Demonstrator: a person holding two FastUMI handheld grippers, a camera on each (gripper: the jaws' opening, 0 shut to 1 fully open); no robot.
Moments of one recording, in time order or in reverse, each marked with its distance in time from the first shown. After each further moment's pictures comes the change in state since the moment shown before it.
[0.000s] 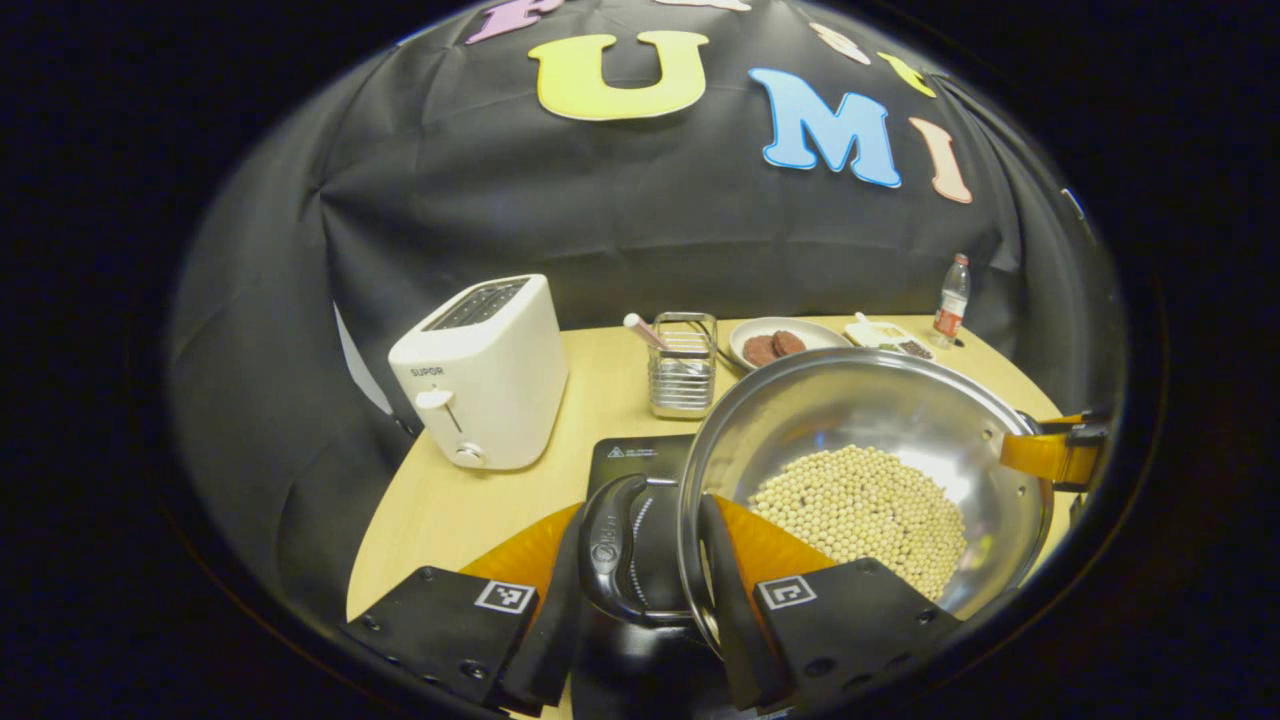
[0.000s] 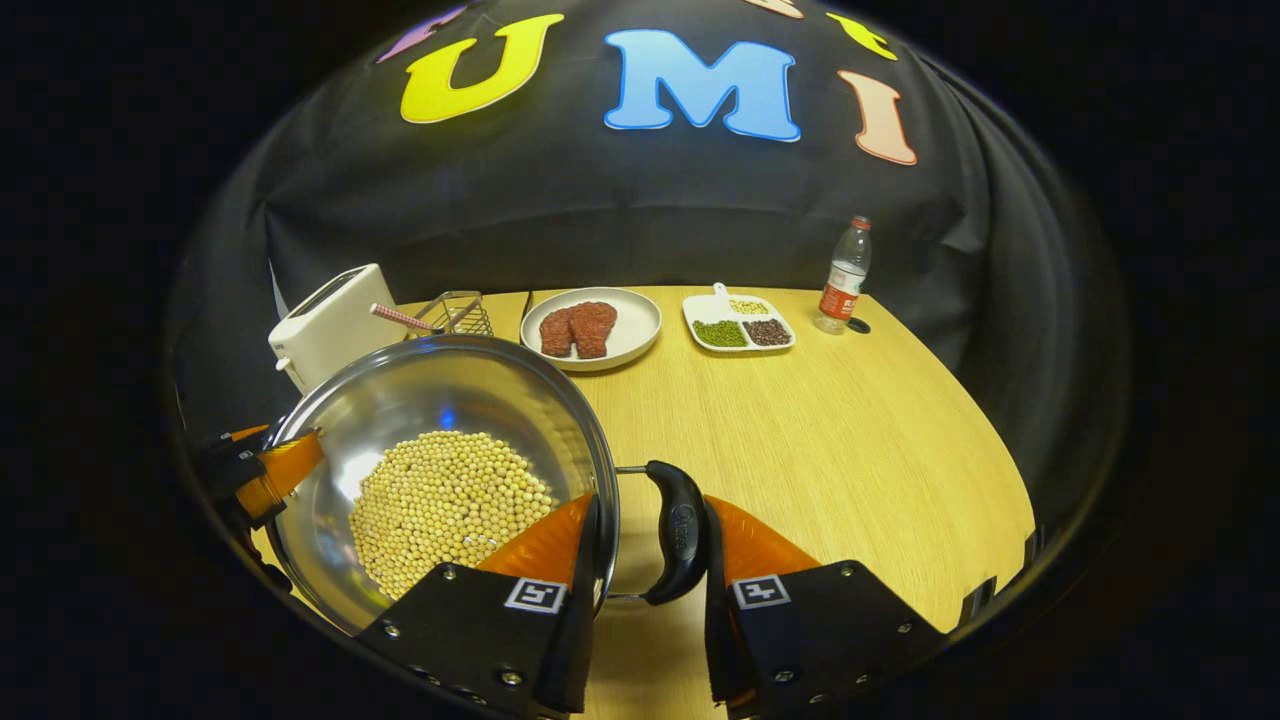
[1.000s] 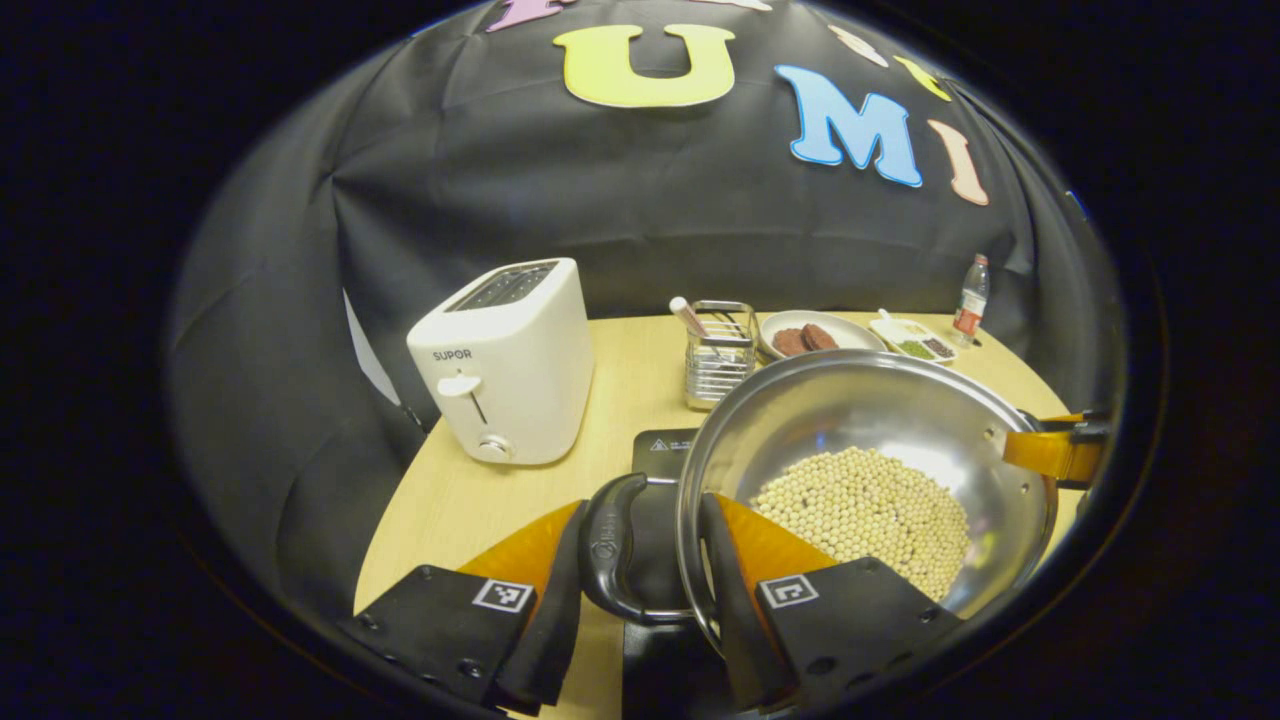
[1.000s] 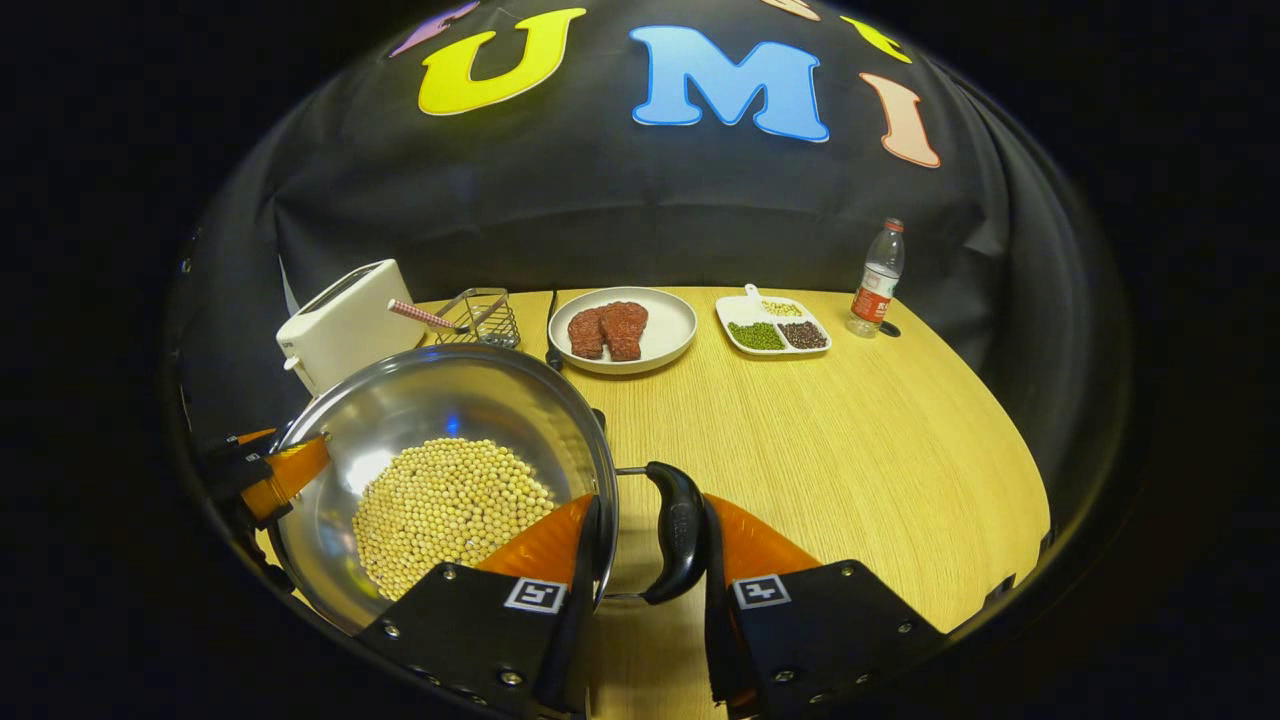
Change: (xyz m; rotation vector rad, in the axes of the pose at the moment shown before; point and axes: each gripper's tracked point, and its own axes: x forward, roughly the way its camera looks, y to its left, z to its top) left arm 0.020 0.035 -0.014 -0.013 -0.001 0.009; right arm 0.014 0.024 -0.001 -0.007 -0.011 0.040
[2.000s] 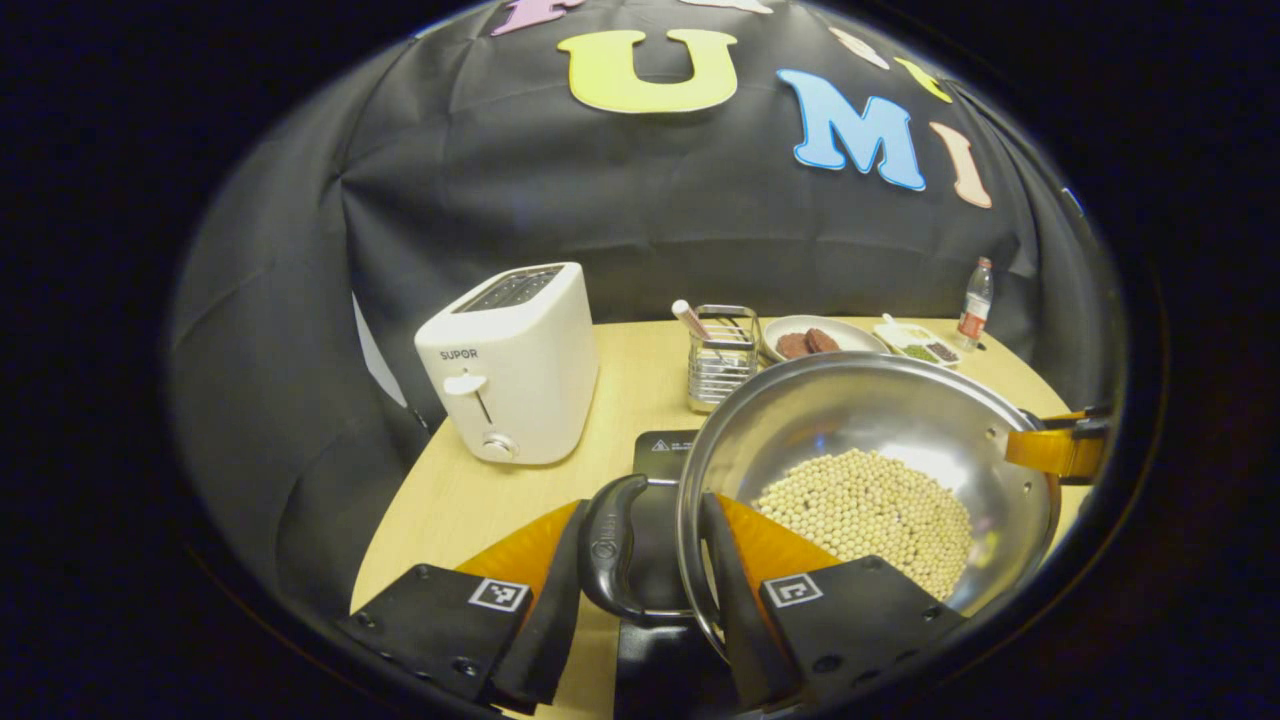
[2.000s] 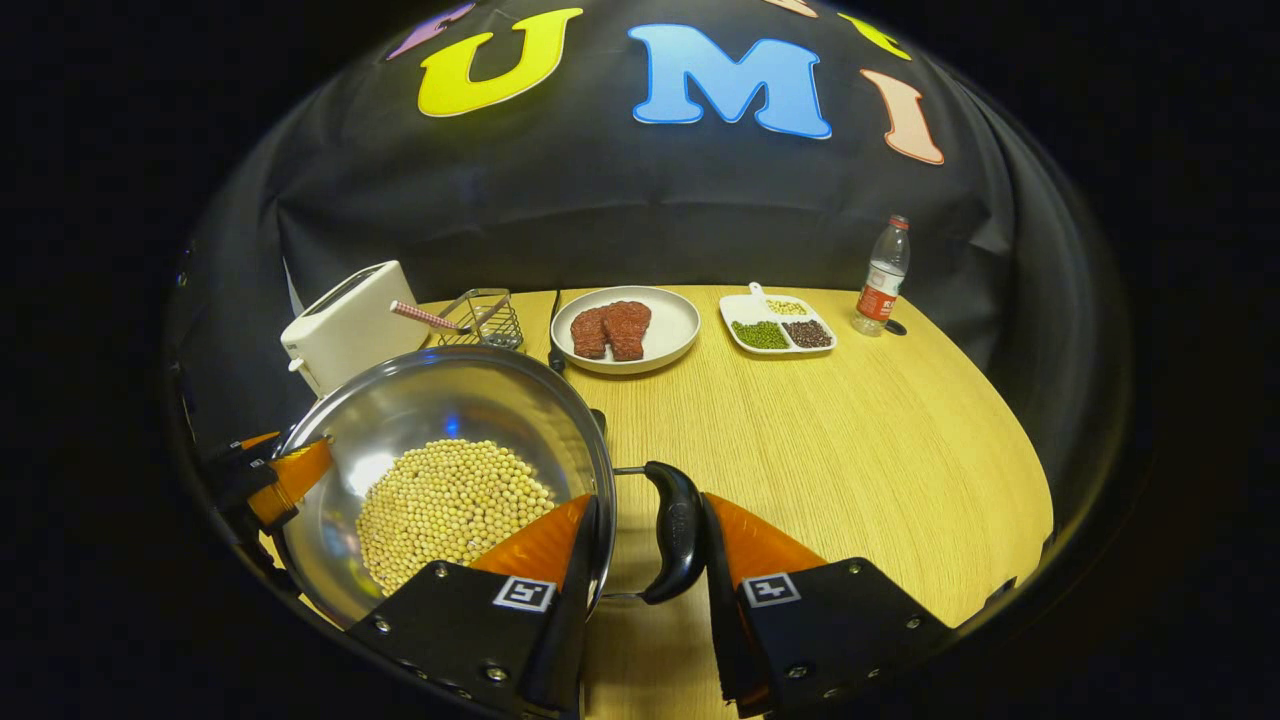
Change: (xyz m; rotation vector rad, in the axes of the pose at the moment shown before) left arm -0.006 -0.002 -0.003 -0.009 -0.020 0.031; right arm 0.000 -0.003 0.001 -0.005 -0.001 0.029
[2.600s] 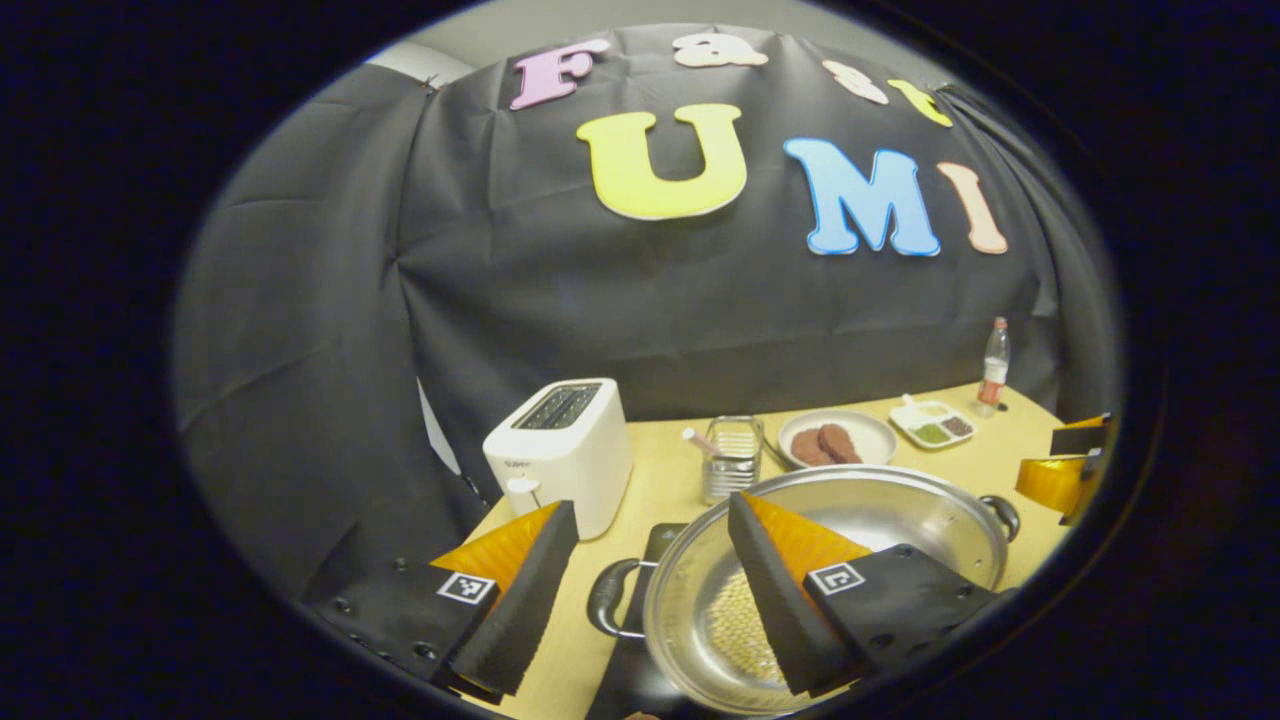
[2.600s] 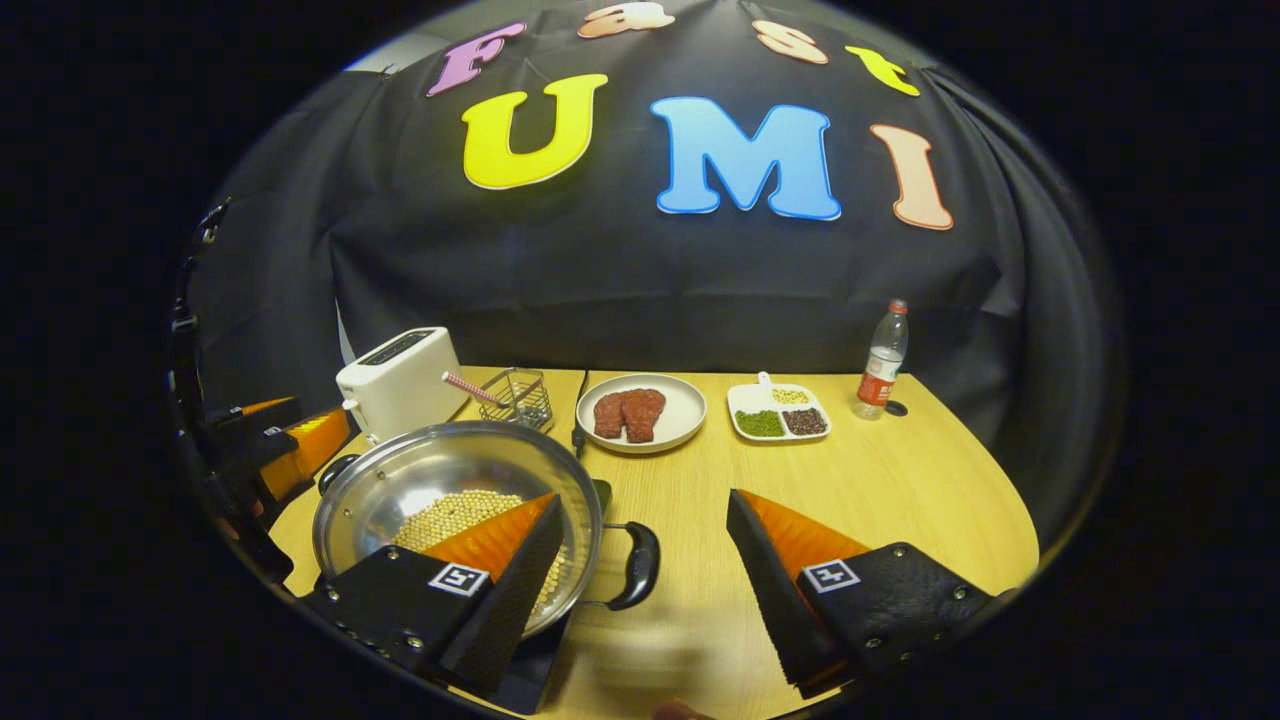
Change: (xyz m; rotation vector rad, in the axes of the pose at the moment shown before) left arm -0.090 -0.037 0.103 0.001 -0.289 0.147; right arm -0.066 -0.032 0.059 -0.061 -0.269 0.082
